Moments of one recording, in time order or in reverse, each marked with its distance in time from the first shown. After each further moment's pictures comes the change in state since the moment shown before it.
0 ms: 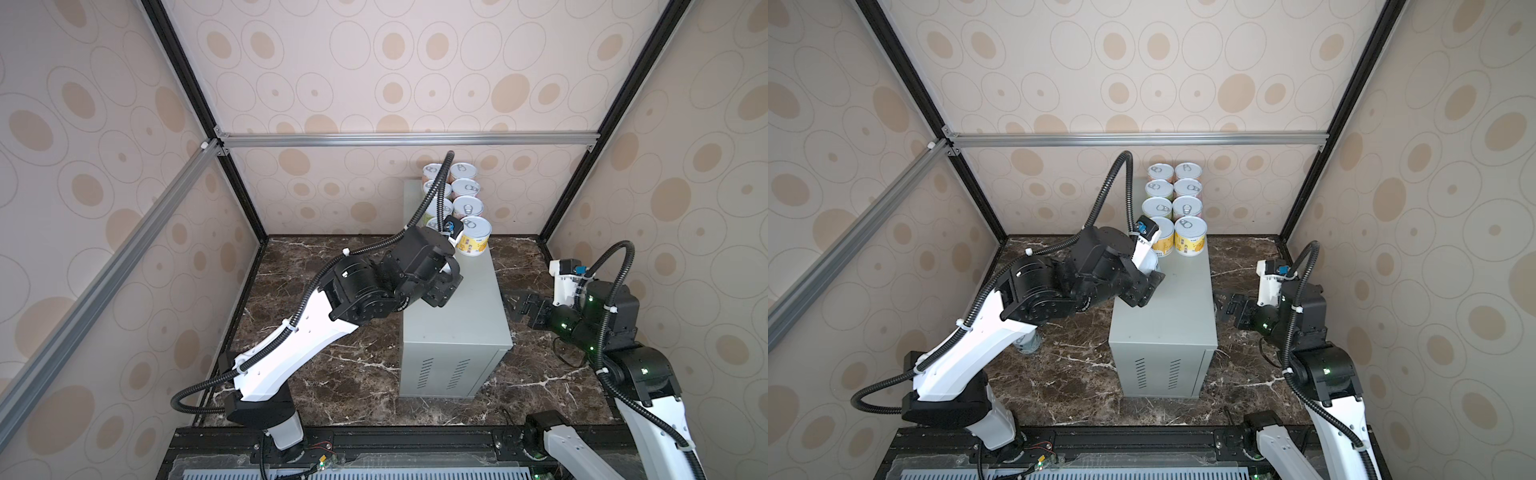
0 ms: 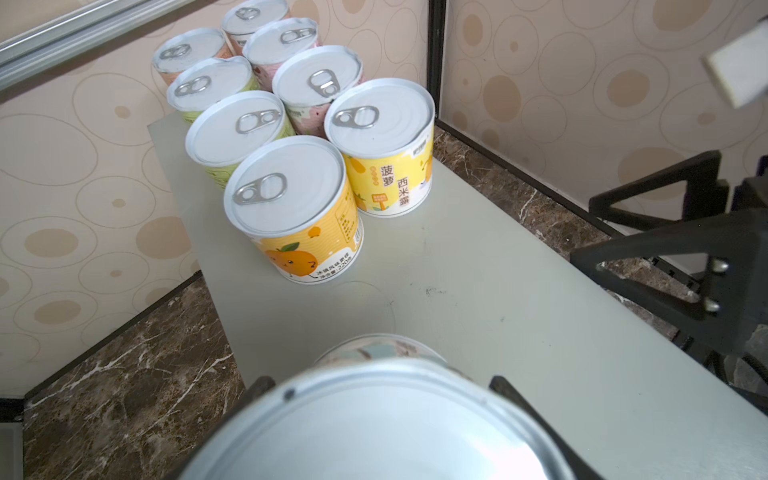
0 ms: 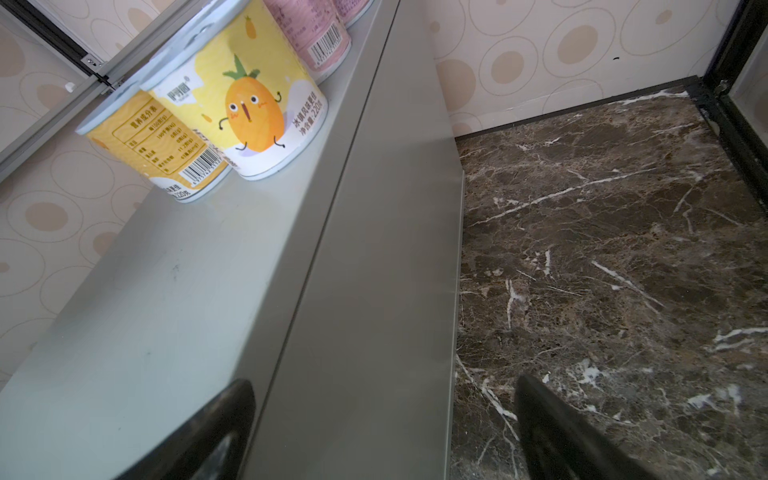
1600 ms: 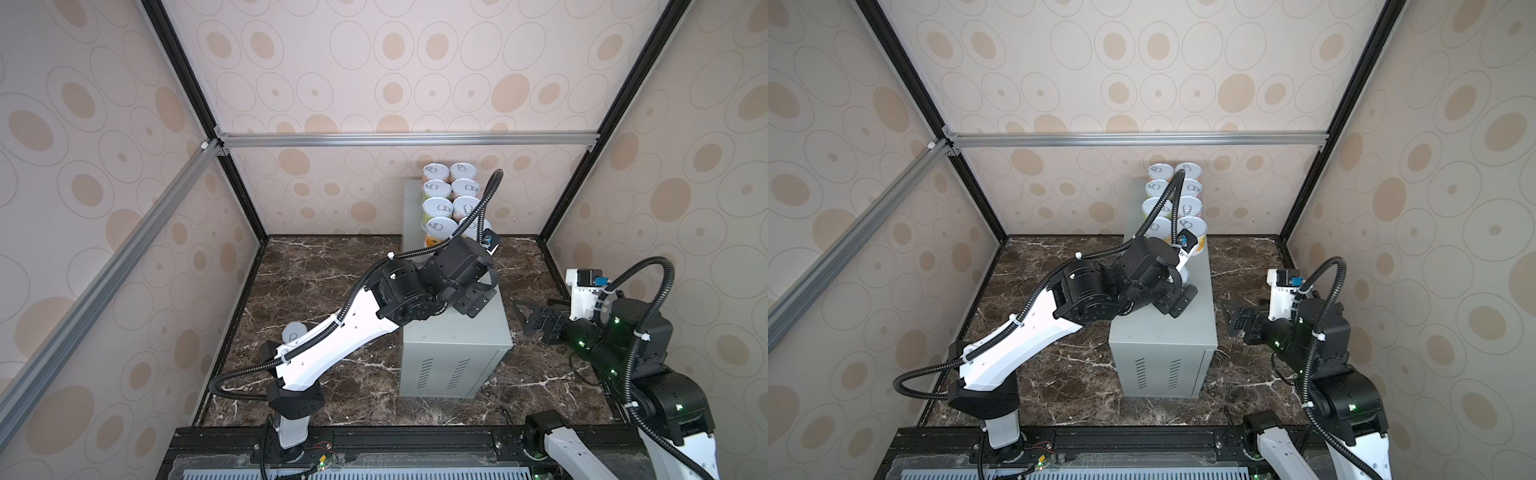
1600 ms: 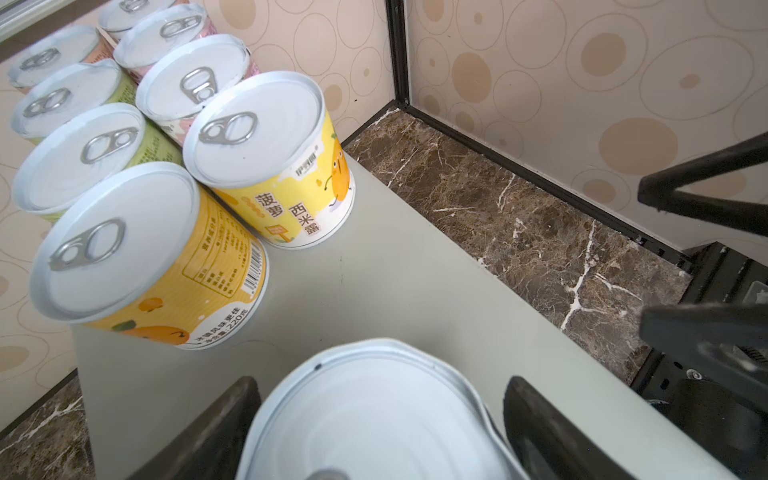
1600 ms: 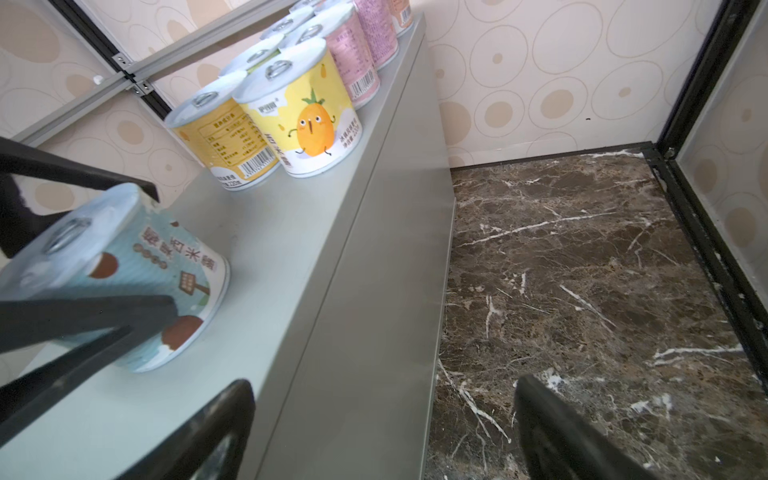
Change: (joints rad) left arm -0.042 0.164 0.114 0.027 0.020 0.022; right arm 0.043 -0.080 0.087 -0.095 0.048 -0.084
